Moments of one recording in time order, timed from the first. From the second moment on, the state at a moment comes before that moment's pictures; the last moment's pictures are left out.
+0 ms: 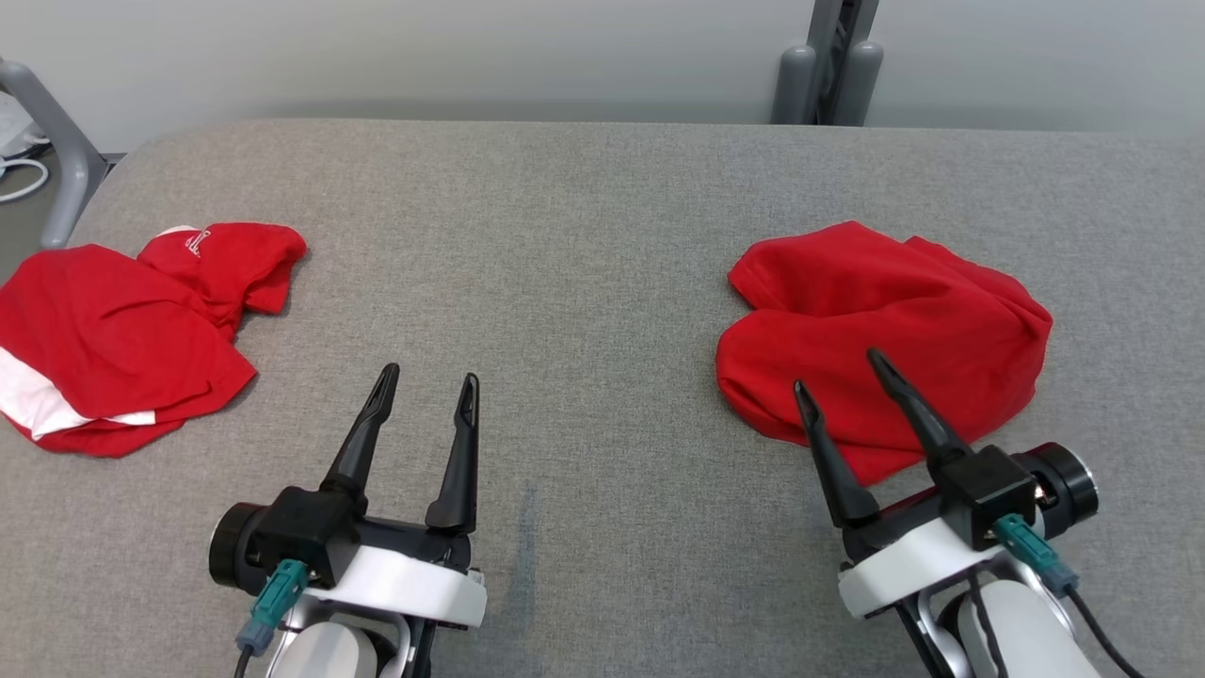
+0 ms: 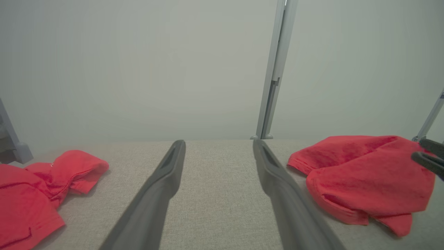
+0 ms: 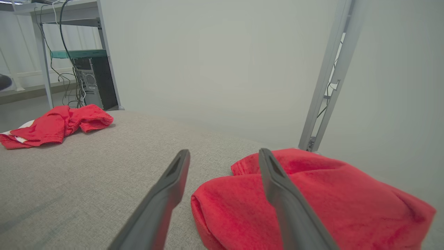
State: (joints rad) left arm -0.12 0.05 -0.23 0.11 -0.22 0.03 -0.26; right arm -0.23 -0.05 0.23 0.23 0.01 0.13 -0.26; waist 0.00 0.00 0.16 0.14
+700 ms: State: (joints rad) left arm -0.15 0.05 -0.28 0.12 -0.24 0.03 -0.26; right arm -0.40 -0.05 0.17 0.70 -0.15 0.13 -0.26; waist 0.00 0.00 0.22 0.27
